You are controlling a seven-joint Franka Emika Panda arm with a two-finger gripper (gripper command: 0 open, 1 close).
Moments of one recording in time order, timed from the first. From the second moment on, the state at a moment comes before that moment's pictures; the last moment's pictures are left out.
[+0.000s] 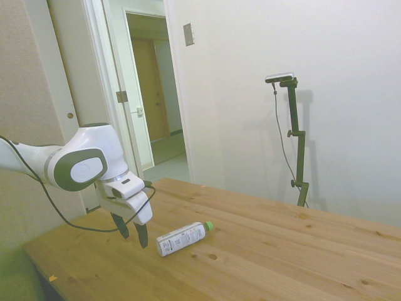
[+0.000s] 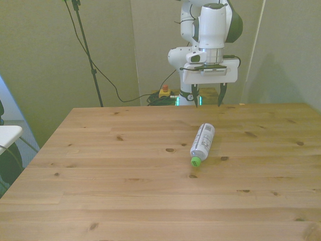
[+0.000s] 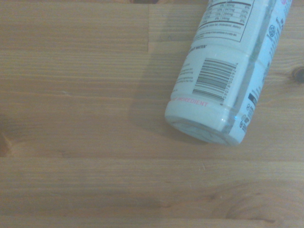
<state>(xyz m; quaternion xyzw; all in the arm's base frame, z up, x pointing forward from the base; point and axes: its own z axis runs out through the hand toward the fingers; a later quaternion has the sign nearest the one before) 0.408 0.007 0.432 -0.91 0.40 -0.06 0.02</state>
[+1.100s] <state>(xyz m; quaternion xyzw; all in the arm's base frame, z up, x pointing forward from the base) 0.568 -0.032 0.441 -0.84 0.53 -0.11 0.07</state>
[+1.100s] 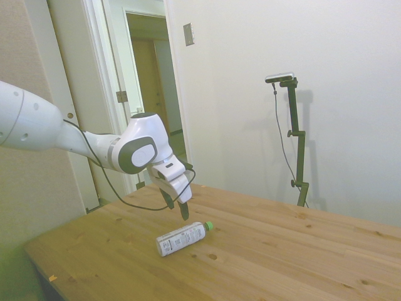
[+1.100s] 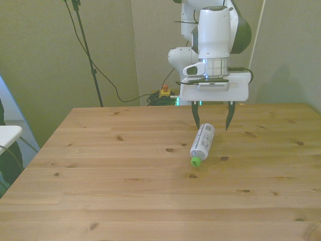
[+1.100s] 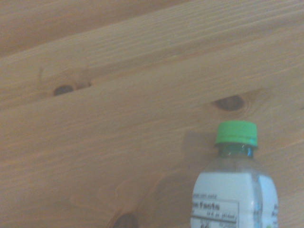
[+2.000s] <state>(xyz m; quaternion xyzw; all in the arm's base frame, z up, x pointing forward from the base) 0.629 -0.075 0.382 -0.82 0.56 -0.09 0.03</state>
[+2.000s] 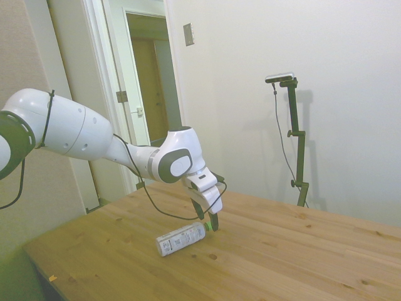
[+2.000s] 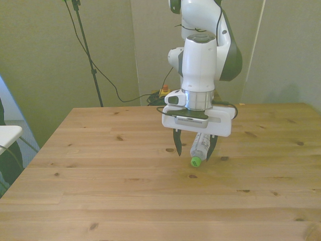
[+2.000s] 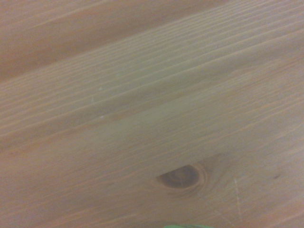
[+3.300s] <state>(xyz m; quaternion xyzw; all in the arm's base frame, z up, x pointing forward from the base) 0.635 -0.069 0.353 -0.83 0.55 -0.08 0.00</state>
